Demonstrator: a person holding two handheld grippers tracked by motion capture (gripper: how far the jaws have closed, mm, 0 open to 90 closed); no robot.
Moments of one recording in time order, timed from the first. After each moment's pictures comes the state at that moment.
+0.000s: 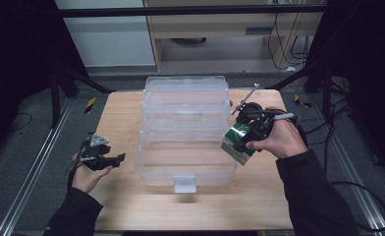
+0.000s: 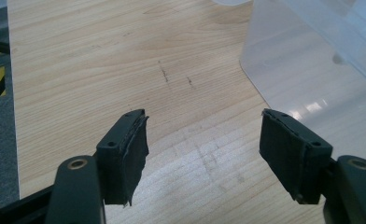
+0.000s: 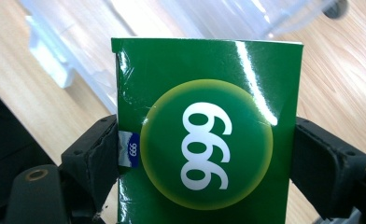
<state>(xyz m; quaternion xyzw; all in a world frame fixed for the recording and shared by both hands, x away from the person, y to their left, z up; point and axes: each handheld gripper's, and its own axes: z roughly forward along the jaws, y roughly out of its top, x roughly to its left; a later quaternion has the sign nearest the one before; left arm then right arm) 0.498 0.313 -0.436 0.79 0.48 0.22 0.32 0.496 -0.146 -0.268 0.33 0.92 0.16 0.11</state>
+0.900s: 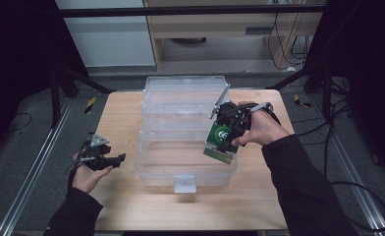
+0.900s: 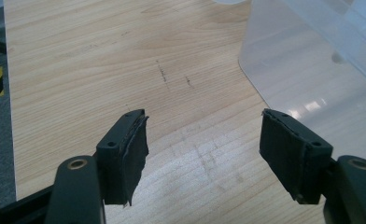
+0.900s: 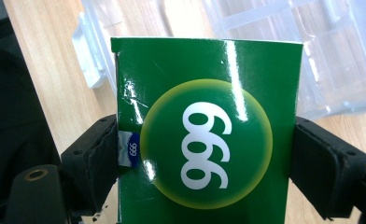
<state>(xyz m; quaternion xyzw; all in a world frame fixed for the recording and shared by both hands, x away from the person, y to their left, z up) 0.499 0.313 -0.437 0.79 0.48 0.22 0.32 0.523 -0.107 -0.281 0.17 0.97 0.16 0.06</state>
